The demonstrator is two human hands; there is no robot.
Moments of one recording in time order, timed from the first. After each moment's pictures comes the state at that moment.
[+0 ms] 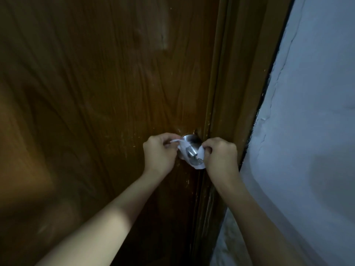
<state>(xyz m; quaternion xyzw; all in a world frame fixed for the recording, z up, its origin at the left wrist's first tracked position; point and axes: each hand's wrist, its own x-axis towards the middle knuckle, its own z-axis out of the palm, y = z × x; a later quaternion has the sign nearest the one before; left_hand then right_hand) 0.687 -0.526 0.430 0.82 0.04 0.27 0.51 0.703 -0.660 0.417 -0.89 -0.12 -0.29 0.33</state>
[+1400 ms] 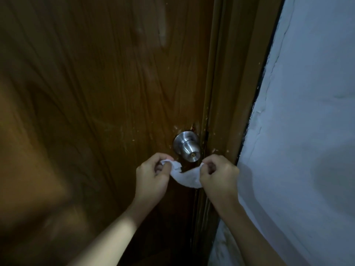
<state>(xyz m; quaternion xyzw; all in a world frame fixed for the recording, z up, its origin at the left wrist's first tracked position) 0.638 -0.522 0.385 0.81 0.03 0.24 0.54 0.670 -0.667 0.371 -0.84 -0.10 -0.31 0.43</state>
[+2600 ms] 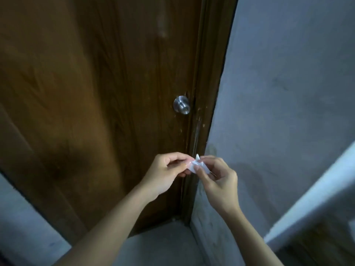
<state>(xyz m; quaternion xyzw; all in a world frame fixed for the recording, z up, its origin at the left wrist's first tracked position) 0.396 -0.562 0.399 0.76 -0.09 0.02 0.65 0.399 -0.713 0.376 -0.77 -0.13 -0.20 0.59</state>
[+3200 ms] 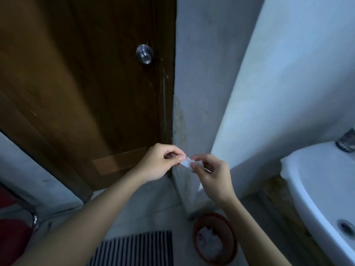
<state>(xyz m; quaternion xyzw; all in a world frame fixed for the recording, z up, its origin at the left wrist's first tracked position) 0.312 -0.733 0.333 0.85 -0.07 -0.04 0.52 0.300 -0.903 0.314 -0.80 -0.09 -0.05 0.59</state>
